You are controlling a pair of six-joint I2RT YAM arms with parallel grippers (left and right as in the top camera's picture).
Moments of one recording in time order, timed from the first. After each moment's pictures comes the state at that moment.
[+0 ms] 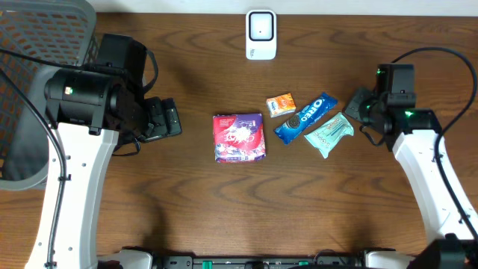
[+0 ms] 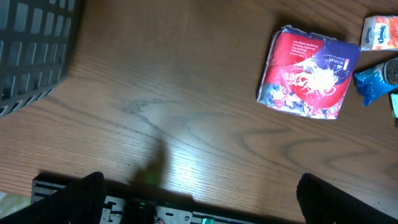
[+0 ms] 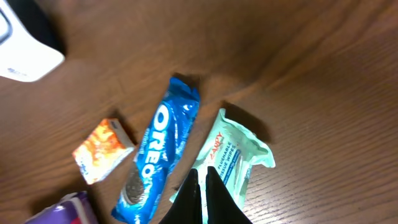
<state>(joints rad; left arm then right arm) -0.17 1.48 1.79 -1.67 -0.01 -0.43 0.03 1.46 1.11 -0.63 -0.01 0.54</state>
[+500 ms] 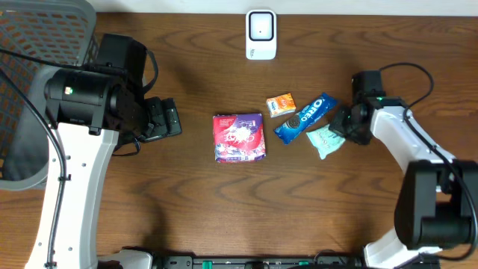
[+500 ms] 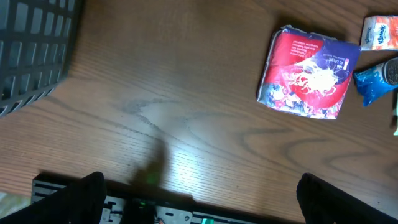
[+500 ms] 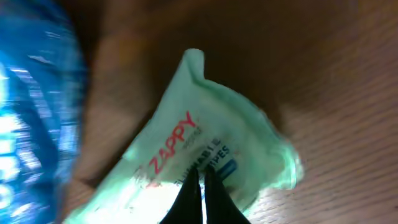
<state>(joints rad) -0.17 1.48 1.79 -1.67 -0.01 -0.43 0.04 1.79 1.10 -0.68 0.00 0.54</state>
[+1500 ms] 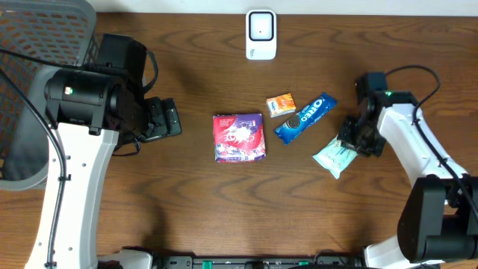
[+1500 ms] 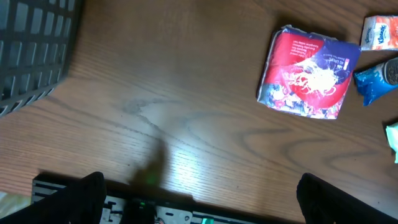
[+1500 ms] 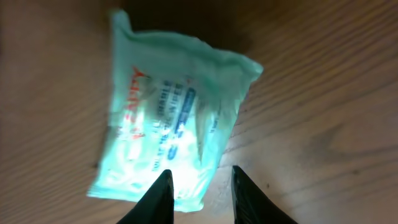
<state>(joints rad) -0.17 1.48 1.79 -1.67 -0.01 -0.43 0.04 1.70 1.14 -0.99 0.06 0.52</state>
